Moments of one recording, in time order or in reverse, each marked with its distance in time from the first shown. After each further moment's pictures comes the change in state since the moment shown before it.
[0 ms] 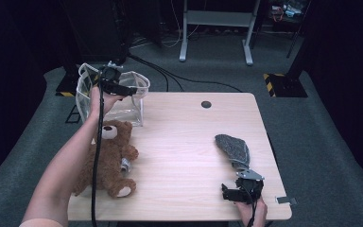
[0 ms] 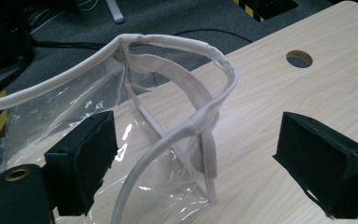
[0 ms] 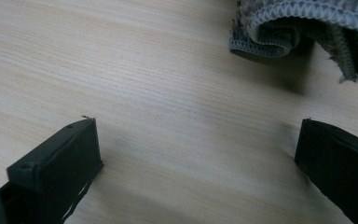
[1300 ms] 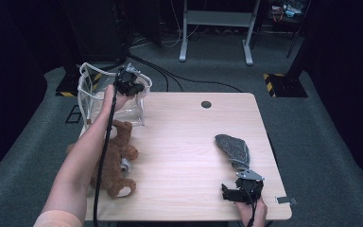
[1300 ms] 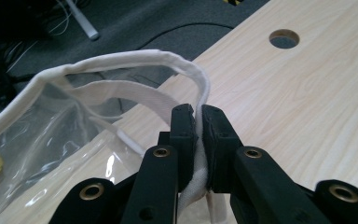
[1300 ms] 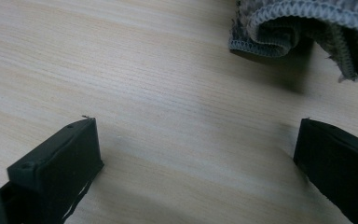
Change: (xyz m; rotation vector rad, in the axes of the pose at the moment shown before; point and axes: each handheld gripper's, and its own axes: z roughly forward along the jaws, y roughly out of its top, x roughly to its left) left arm -0.020 0.008 0.047 -0.010 -0.086 0.212; right arm 0.000 -0.001 0.000 -0.006 -0.004 -0.001
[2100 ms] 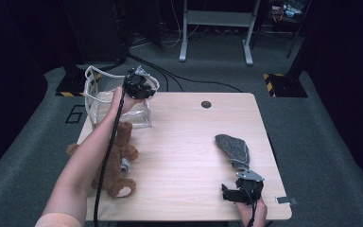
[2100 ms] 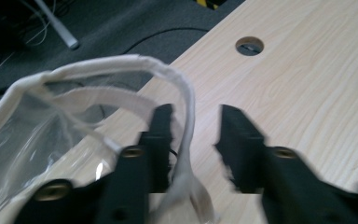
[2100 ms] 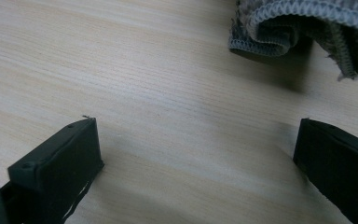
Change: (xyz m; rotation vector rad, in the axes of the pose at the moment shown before) left arm -0.025 0.010 -0.002 -0.004 -0.044 -0.003; right arm 0.001 -0.001 0.000 -0.003 -0.001 0.007
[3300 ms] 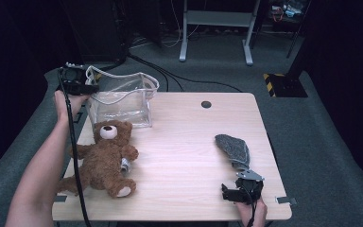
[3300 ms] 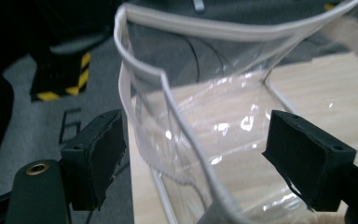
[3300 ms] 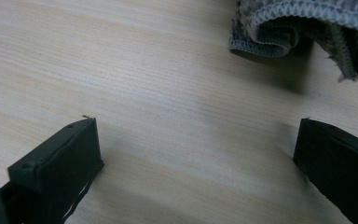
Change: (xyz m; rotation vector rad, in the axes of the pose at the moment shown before) left arm 0.110 -0.091 -0.104 0.053 0.380 -0.424; right arm -0.001 0.000 0.000 0.002 -0.002 -0.009
